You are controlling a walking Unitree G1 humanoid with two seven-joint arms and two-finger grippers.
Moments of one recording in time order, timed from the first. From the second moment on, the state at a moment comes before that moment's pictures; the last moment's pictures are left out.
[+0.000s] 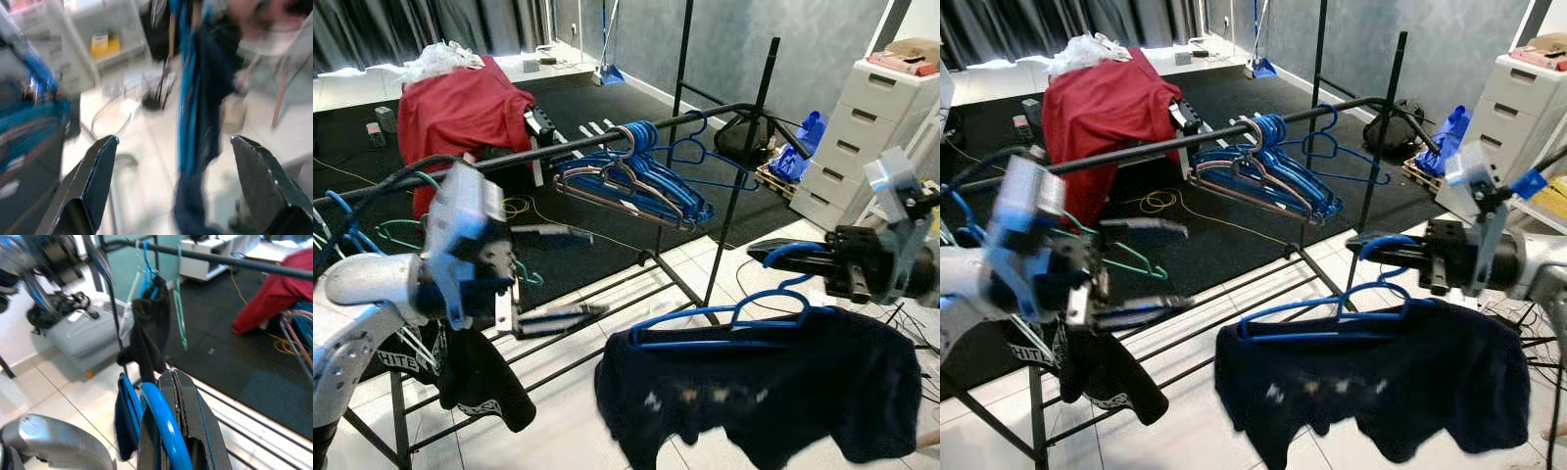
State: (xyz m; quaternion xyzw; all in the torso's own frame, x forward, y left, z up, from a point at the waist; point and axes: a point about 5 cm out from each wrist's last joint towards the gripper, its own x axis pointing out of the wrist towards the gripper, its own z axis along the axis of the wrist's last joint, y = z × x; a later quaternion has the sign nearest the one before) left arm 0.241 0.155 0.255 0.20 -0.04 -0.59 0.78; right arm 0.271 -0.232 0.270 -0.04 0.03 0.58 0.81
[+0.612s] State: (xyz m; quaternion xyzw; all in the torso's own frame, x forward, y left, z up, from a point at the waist) left arm 0.244 0.147 0.240 0.24 0.01 -0.58 0.78; right arm 0.283 -0.211 0.297 -0.03 -0.04 0.60 0.80
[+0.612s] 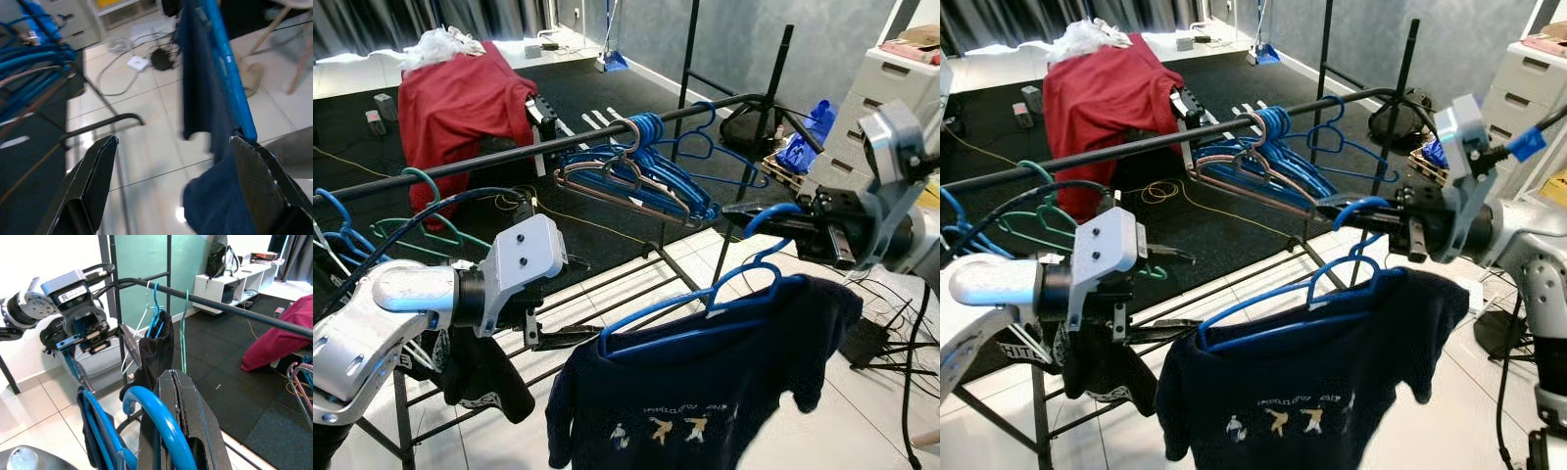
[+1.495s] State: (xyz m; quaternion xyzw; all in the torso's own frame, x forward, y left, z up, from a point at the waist) left arm 0.228 0.120 0.252 0.15 -0.02 -0.63 0.76; right arm 0.288 -0.204 0.293 -0.03 -0.04 0.60 0.80
